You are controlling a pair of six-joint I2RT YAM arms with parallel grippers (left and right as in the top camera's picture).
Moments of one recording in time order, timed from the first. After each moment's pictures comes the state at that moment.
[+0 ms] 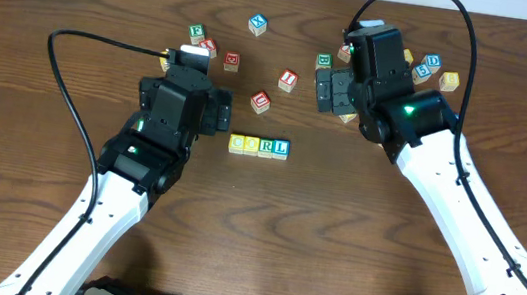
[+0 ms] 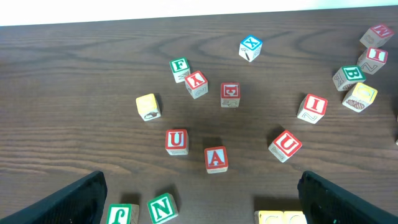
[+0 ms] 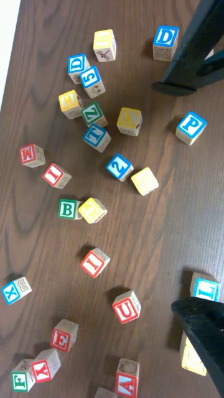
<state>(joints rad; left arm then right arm) -0.38 1.25 0.96 -0.37 -0.32 -0.20 0.45 1.61 1.49 -0.73 0.23 0.17</state>
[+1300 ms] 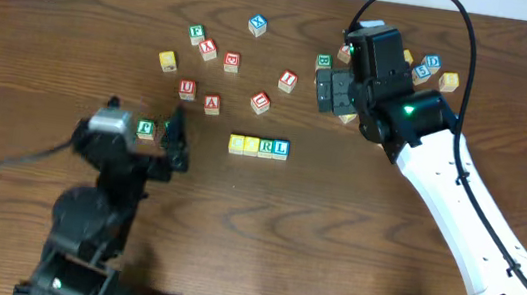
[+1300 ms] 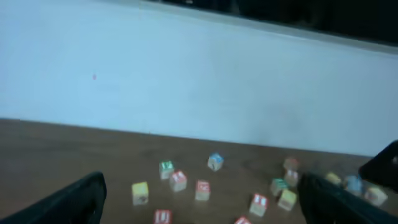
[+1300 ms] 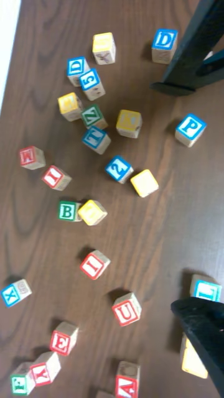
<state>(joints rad) -0.29 0.49 0.49 -0.01 -0.19 -0.20 0.45 1.61 1.49 -0.74 0.23 0.17</state>
